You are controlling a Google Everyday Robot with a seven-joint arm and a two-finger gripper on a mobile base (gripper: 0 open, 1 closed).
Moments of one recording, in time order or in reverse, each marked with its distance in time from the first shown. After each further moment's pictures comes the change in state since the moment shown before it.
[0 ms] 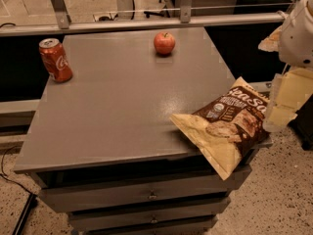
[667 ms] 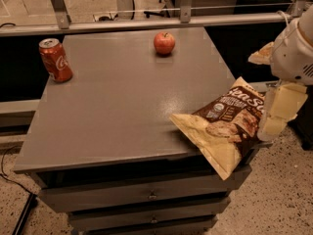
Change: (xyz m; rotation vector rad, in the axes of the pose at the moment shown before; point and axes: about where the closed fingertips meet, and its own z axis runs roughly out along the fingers) arm 0.002 0.003 0.032 -0.042 -0.066 -0.050
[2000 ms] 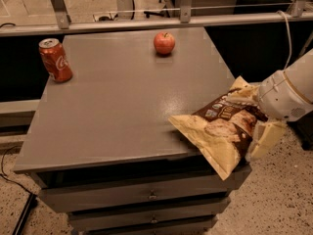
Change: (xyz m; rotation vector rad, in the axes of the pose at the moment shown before) arm 0.021 0.020 0.094 -0.167 -0.264 -0.175
